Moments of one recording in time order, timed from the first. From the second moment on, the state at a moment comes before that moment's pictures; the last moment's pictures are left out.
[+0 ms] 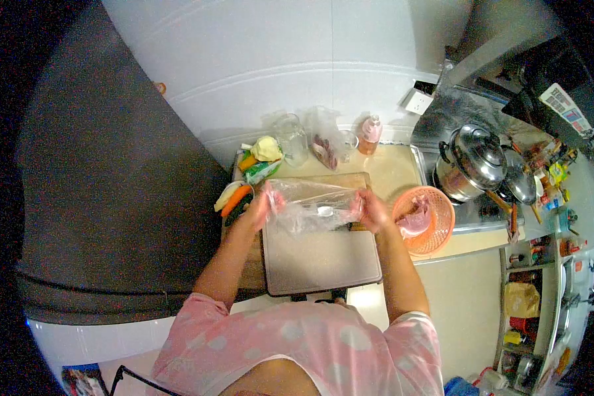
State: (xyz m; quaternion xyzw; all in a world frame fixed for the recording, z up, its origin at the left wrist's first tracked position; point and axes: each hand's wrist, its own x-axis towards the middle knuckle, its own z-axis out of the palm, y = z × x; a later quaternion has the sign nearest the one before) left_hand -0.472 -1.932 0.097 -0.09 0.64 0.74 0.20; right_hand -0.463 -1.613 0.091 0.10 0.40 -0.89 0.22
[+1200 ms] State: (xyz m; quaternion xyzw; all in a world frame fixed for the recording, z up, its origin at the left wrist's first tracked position) left_hand -0.538 -1.897 -0.006 0.03 0.99 0.00 0.12; right_hand -0.562 -1.651 -0.009 0.01 0.98 -0.17 0.01
